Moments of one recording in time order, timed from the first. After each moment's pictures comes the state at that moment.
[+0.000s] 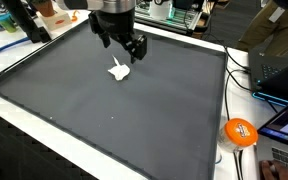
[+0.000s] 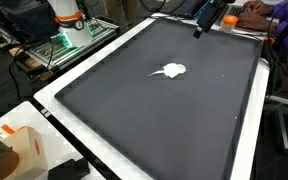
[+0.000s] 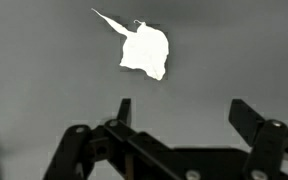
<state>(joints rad) 0.18 0.64 0.06 -1.32 -0.21 1.72 0.37</state>
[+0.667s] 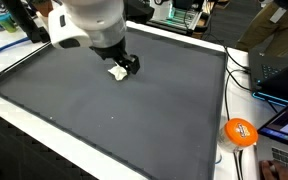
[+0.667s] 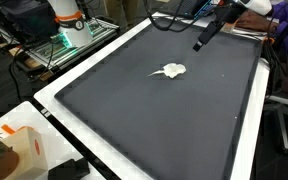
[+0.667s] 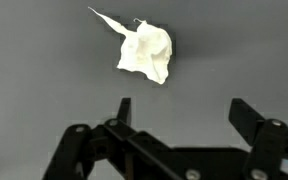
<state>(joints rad) 0.19 0.87 0.03 -1.03 -0.16 1.54 0.31</state>
